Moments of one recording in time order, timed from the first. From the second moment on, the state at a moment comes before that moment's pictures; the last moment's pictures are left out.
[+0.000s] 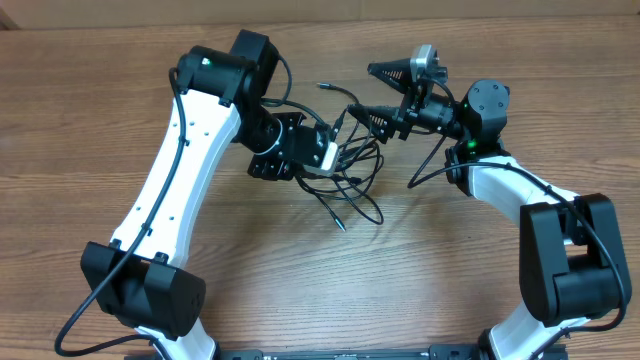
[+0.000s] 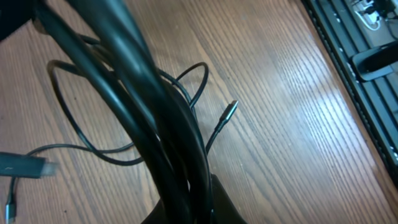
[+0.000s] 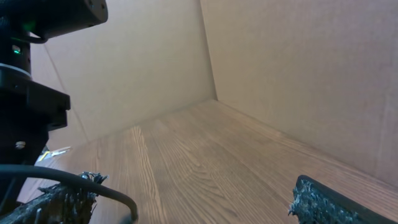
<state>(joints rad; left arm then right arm) -0.32 1.84 1.89 -1.58 0.60 1.57 0.15 1.83 0.98 0.98 -1.01 0.31</state>
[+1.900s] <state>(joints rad) -0.29 1.84 1.89 -1.51 0.43 1.36 0.02 1.83 0.98 0.60 -1.25 0.27</state>
